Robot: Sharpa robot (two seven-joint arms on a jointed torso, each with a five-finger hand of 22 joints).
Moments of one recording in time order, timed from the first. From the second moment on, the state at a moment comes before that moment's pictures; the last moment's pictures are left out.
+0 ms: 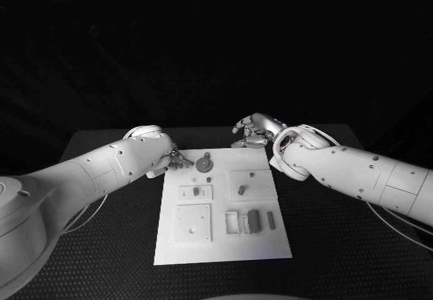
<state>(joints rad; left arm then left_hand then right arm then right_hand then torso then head) 1.29 -0.28 -0.16 0.70 -1.07 0.13 -0.49 1.15 -0.05 -0.02 0.29 0.29 1.03 0.07 0.32 0.67 1.20 -0.03 0.69 0.62 1.04 -0.13 1.28 0.60 0.02 1.24 -0.22 0.48 1.31 1.15 -0.66 0.08 1.28 -1.30 -0.37 -0.09 1.04 -0.16 0.51 -0.26 0.05 0.80 0.16 0.21 0.51 1.07 0.05 1.05 1.10 1.23 -0.06 1.40 0.86 0.23 1.15 0.00 0.79 1.31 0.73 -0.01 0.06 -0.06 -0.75</state>
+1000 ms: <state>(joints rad) 1.29 -0.27 -0.16 0.69 -1.04 0.13 -0.47 1.27 0.03 -0.06 0.29 0.24 1.02 0.07 0.32 0.66 1.20 -0.03 0.70 0.61 1.04 -0.13 1.28 0.60 0.02 1.24 -0.22 0.48 1.31 1.15 -0.66 0.08 1.28 -1.30 -0.36 -0.09 1.04 -0.16 0.51 -0.26 0.05 0.81 0.16 0.21 0.51 1.07 0.05 1.05 1.09 1.23 -0.06 1.40 0.86 0.23 1.15 0.00 0.78 1.31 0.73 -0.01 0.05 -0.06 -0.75</state>
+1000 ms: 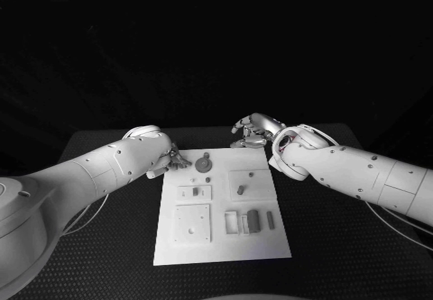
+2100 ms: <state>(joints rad) 1.30 -0.42 -0.15 0.86 -0.85 0.12 -0.44 1.04 0.10 0.39 0.08 0.15 1.04 0.06 0.32 0.65 1.21 -0.03 0.72 0.62 1.03 -0.13 1.30 0.61 0.02 1.21 -0.23 0.56 1.31 1.15 -0.67 0.08 1.27 -1.30 -0.36 -0.09 1.03 -0.15 0.51 -0.26 0.05 0.81 0.16 0.21 0.51 1.07 0.05 1.05 1.09 1.23 -0.06 1.40 0.86 0.23 1.15 0.00 0.78 1.31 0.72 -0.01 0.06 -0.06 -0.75</state>
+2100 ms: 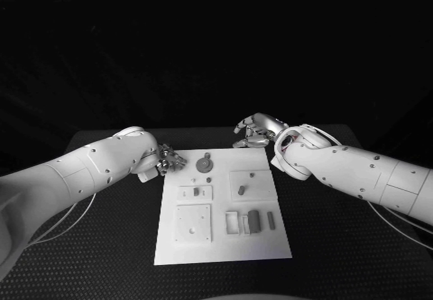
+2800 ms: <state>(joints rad) 1.31 -0.61 -0.16 1.18 -0.82 0.05 -0.48 0.83 0.10 0.58 -0.10 0.14 1.07 0.05 0.31 0.66 1.22 -0.04 0.72 0.62 1.04 -0.14 1.31 0.61 0.02 1.23 -0.23 0.57 1.31 1.15 -0.67 0.08 1.27 -1.30 -0.36 -0.09 1.03 -0.15 0.51 -0.26 0.05 0.81 0.16 0.21 0.51 1.07 0.05 1.05 1.09 1.23 -0.06 1.40 0.86 0.23 1.15 0.00 0.78 1.31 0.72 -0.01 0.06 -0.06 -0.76</state>
